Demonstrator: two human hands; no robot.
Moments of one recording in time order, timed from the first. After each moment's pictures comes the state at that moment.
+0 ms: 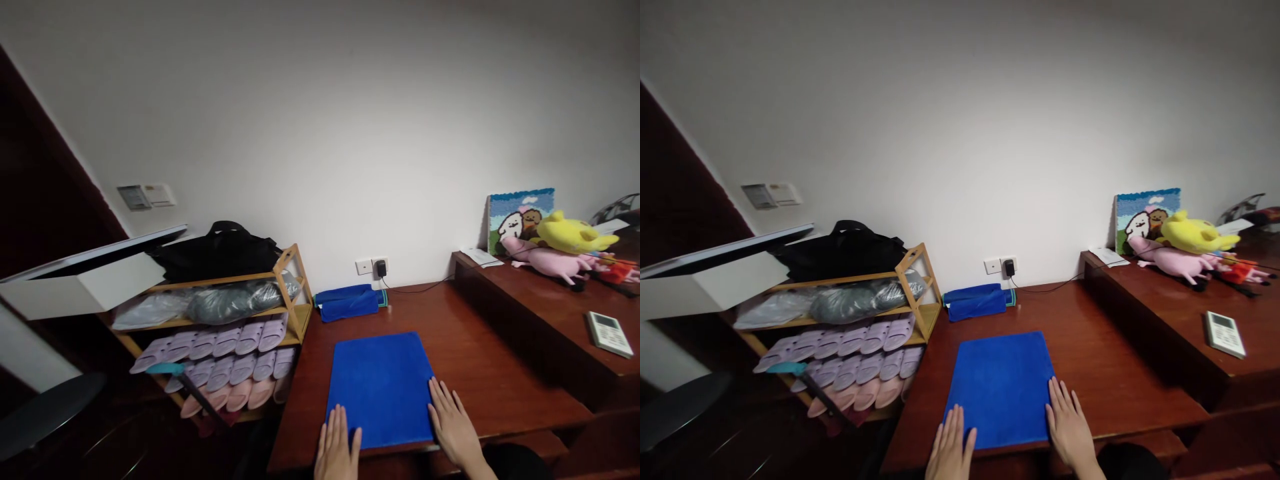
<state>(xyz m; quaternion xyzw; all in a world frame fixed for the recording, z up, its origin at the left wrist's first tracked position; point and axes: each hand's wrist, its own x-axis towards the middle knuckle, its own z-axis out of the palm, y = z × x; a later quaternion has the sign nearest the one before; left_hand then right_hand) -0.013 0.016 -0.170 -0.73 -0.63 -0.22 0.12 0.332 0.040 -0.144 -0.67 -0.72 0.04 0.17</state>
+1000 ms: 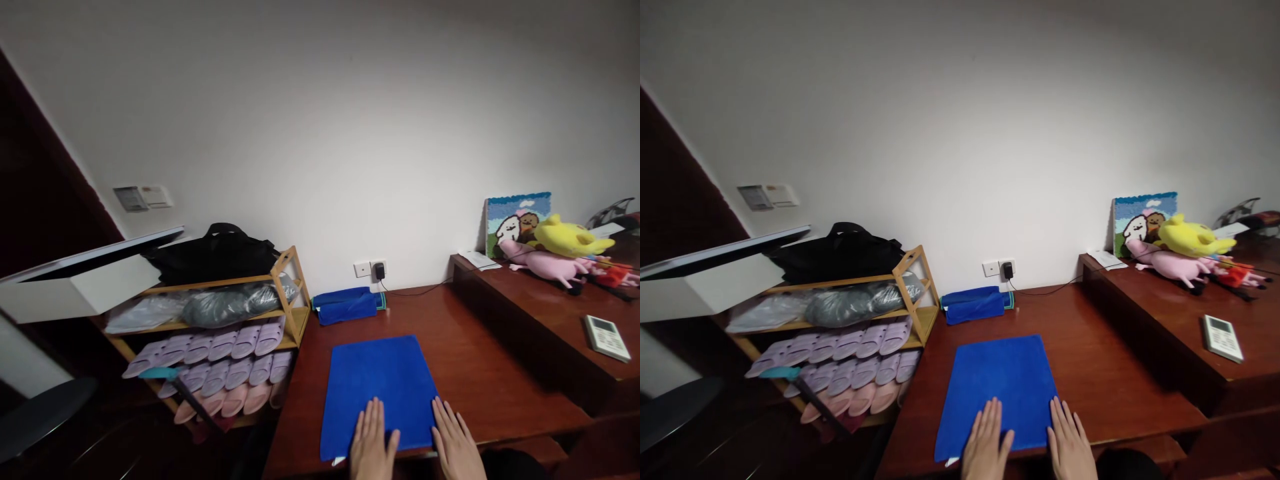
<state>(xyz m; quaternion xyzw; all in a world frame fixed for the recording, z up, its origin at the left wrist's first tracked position) 0.071 0.027 -0.135 -0.80 -0.57 -0.19 0.01 0.337 0.006 -0.161 -0.64 -0.73 0.03 0.23</state>
